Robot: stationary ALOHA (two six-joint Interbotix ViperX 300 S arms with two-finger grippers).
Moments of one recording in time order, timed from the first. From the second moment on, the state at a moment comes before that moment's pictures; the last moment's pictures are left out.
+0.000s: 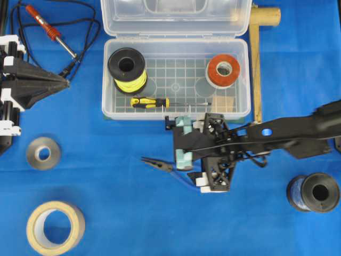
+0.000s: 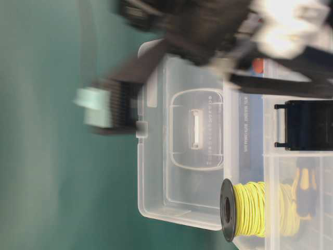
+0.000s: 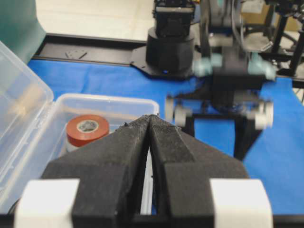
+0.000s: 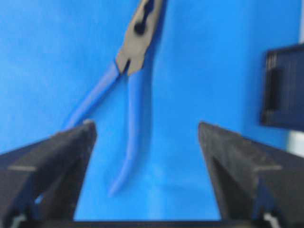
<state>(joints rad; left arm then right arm) 0.06 -0.96 1.19 -0.04 -0.24 -0.01 0.17 0.07 0.50 -0.07 0.38 0.37</state>
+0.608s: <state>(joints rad) 0.05 -0.96 1.19 -0.04 -0.24 -0.01 0.10 -0.71 0.96 -0.25 0.19 0.38</state>
